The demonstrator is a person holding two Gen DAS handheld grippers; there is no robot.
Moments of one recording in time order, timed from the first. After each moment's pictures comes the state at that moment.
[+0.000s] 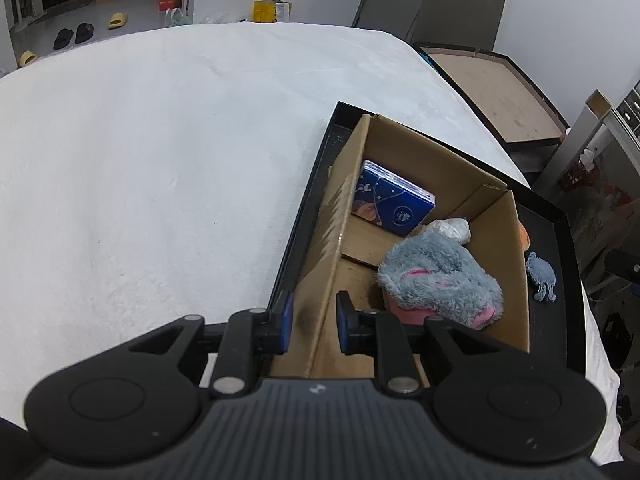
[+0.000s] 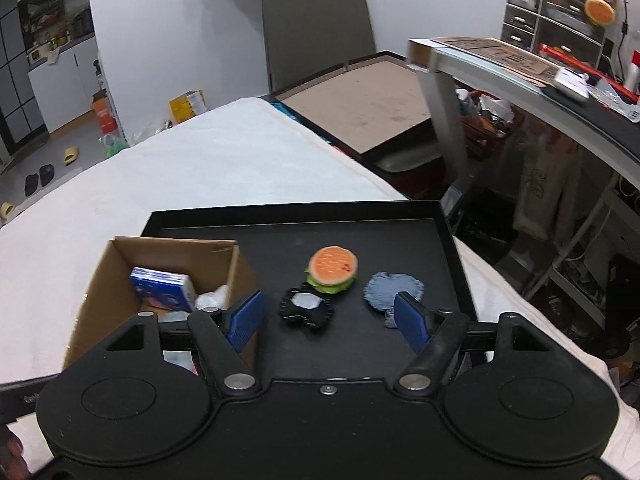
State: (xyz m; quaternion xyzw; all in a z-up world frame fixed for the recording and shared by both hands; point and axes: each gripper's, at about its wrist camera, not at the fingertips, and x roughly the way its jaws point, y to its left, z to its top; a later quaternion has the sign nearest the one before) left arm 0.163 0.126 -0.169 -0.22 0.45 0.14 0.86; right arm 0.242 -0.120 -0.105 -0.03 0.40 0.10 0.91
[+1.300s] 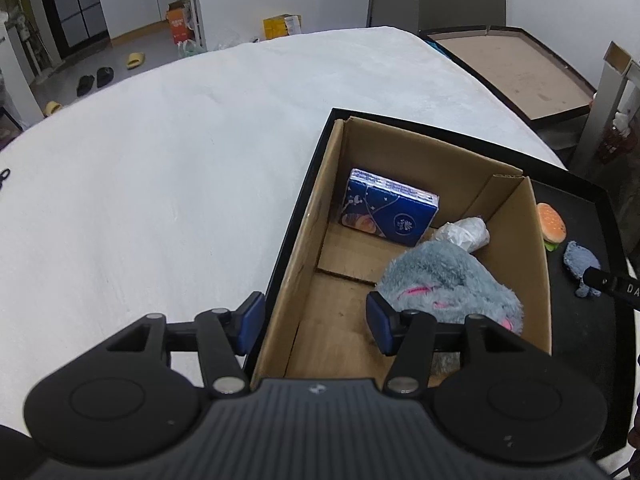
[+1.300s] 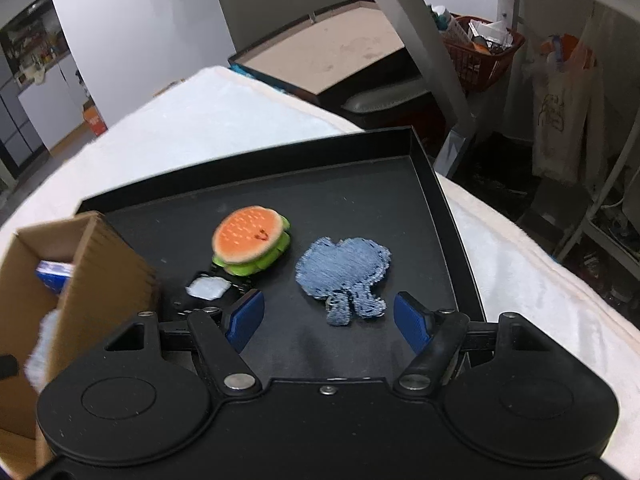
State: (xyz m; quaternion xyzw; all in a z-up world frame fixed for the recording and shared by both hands) left arm 0.201 0.083 -0.169 -0.12 0.46 0.20 0.86; right arm 0.308 -0.187 -0.213 0.03 0.44 0.12 0.89
